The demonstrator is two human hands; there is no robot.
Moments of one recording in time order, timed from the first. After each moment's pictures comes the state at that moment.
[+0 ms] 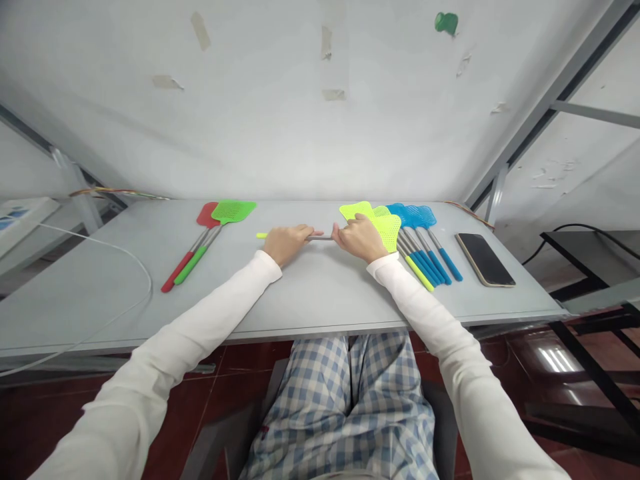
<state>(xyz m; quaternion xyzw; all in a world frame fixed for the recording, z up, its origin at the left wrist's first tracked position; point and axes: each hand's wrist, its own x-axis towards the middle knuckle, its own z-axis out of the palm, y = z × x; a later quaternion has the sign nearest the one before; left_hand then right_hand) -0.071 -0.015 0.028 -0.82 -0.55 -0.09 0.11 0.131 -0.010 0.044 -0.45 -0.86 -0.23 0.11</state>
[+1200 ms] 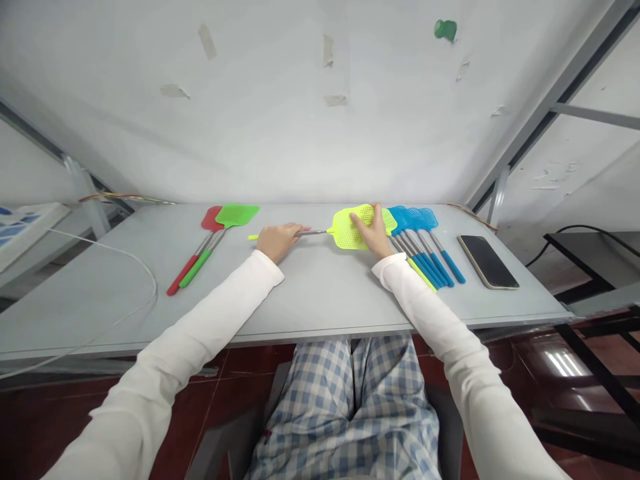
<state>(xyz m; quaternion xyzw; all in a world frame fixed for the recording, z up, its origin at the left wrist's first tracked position) -0.094 0.001 0.020 -0.78 -0.61 -0.11 0.09 0.152 0.020 0.011 -0.49 -0.63 0.24 0.55</state>
